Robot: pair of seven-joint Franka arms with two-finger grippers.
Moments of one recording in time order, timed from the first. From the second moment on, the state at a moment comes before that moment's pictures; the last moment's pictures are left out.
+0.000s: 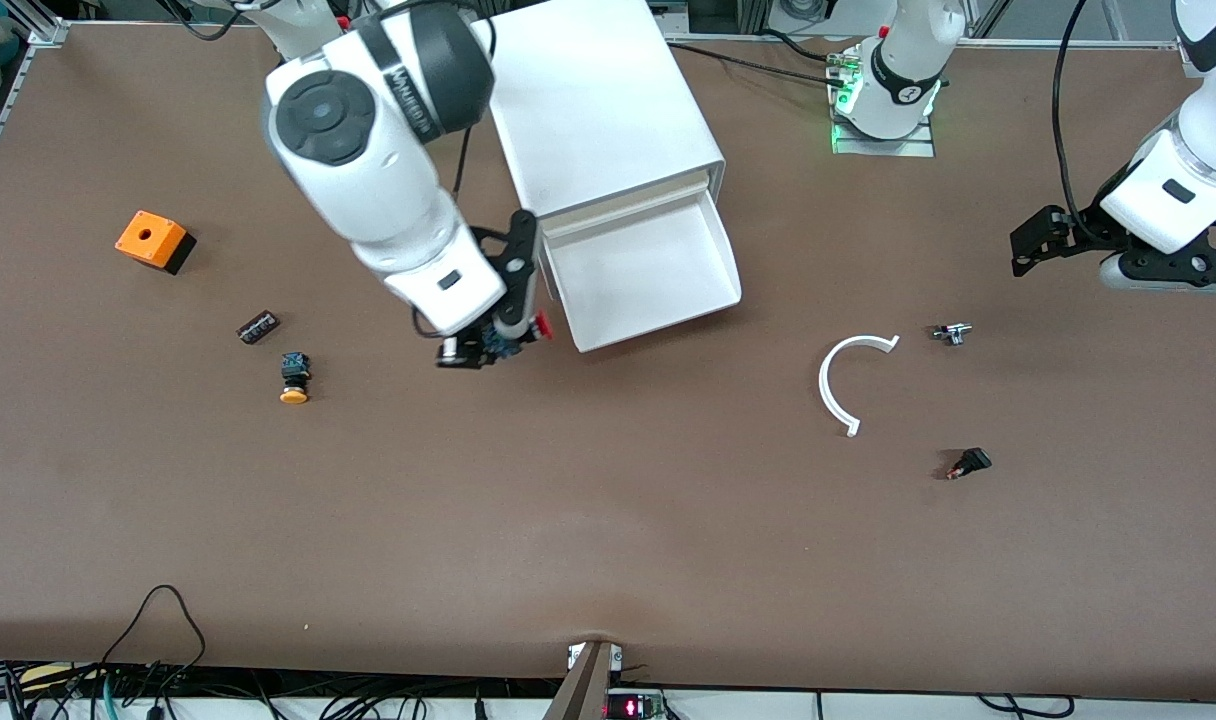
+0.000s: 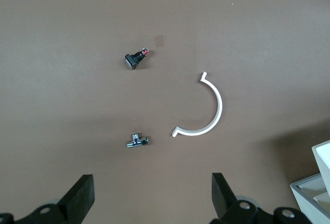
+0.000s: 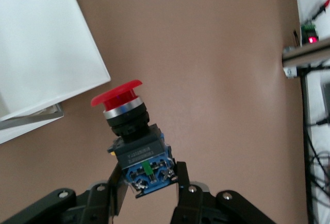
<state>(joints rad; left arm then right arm) -0.03 -0.03 -0.04 -1.72 0.04 1.70 -0.04 0.57 0.47 -0.07 -1.25 0.07 1.86 -0.94</state>
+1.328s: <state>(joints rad) -0.05 0.10 -0.07 -1.71 -0.04 1.72 -0.22 0.49 0.42 -0.21 -1.54 0.13 1.93 -0.36</state>
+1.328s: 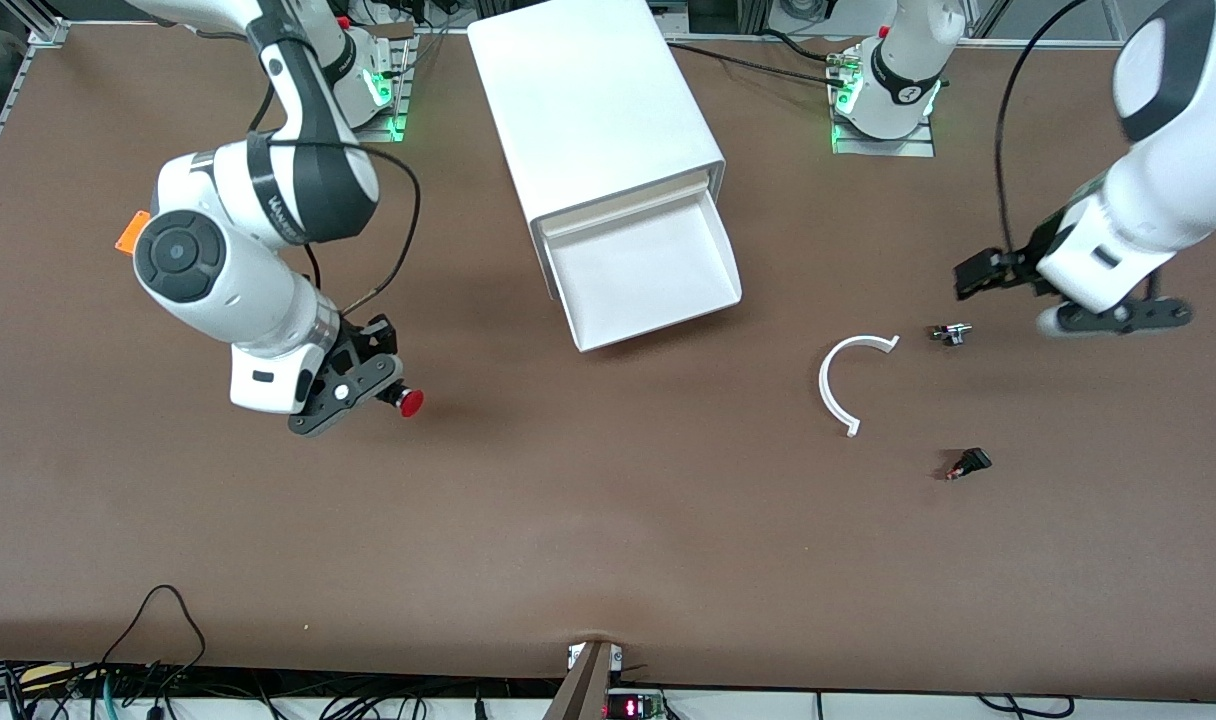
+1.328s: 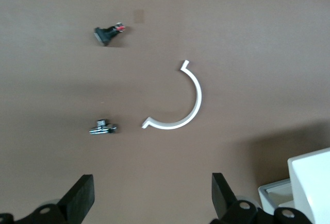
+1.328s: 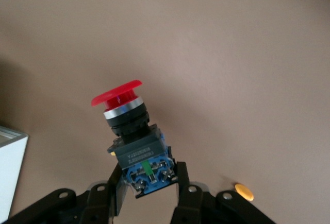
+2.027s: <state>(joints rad) -0.18 0.42 -0.25 -1.59 -0.05 2.02 -0.79 0.41 0.40 -0.21 -1.74 0.22 2.01 -0.17</state>
